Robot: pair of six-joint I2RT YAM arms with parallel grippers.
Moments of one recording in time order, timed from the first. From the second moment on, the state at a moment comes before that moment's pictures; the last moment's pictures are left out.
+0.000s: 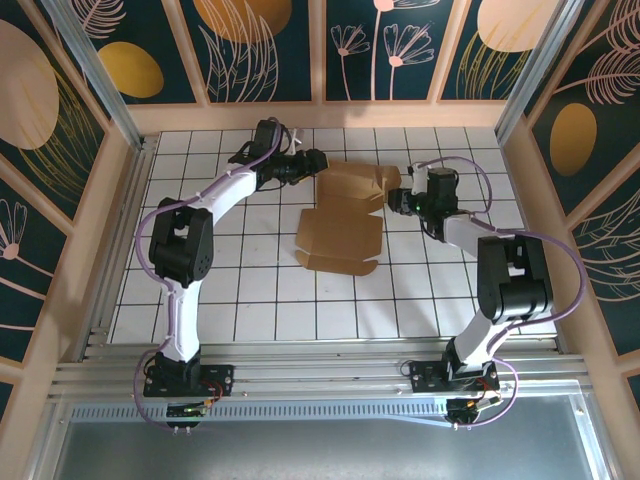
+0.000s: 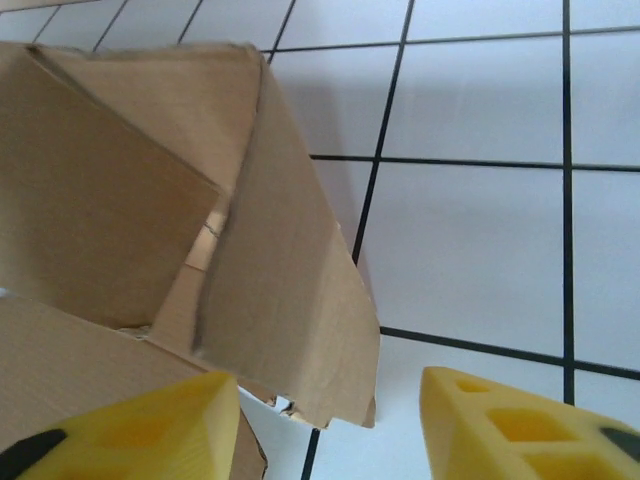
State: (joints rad) left arm -0.39 2.11 1.72 -0.28 0.53 -0.67; right arm 0.14 1.68 0.90 0.17 -0.27 0.09
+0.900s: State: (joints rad) left arm -0.82 2.04 1.23 0.16 0.13 -0.59; right arm 0.25 1.71 1.01 0.09 -0.06 0.10
